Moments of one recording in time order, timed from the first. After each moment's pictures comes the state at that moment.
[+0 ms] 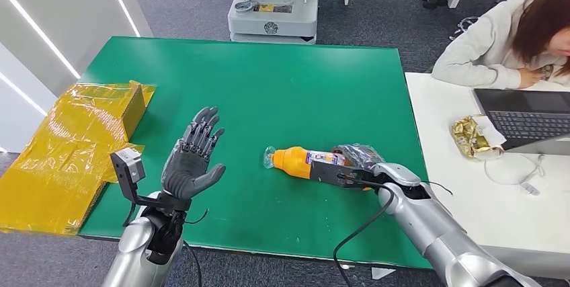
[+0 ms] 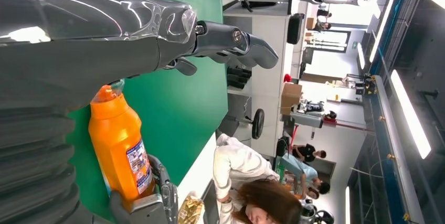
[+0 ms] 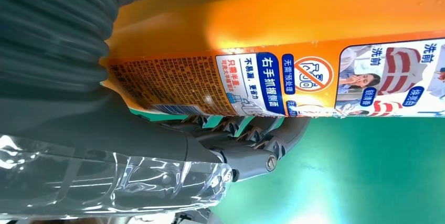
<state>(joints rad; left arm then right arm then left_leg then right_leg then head) -0.10 -0.06 -0.22 -1.57 0.33 -0.31 -0.28 -0.74 -0.14 0.66 -0.65 0.66 0.24 0.02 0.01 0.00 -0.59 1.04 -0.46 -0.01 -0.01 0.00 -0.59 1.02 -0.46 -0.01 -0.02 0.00</state>
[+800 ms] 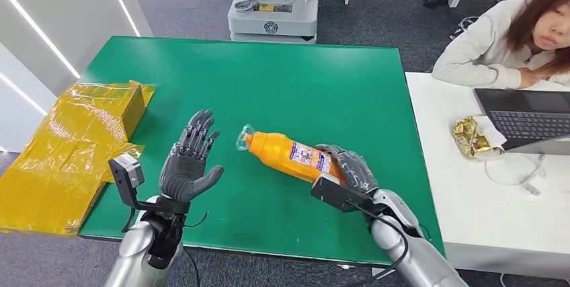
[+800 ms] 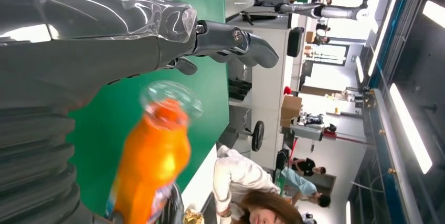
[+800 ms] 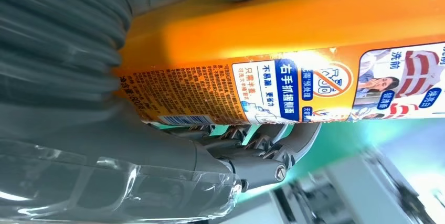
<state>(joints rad) -0.07 -0.06 -0.22 -1.56 0.31 -0.26 -0.33 -0.45 -0.14 0.54 -0.96 0.47 -0.13 -0.25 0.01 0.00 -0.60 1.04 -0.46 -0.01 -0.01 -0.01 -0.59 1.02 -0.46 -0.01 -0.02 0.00</state>
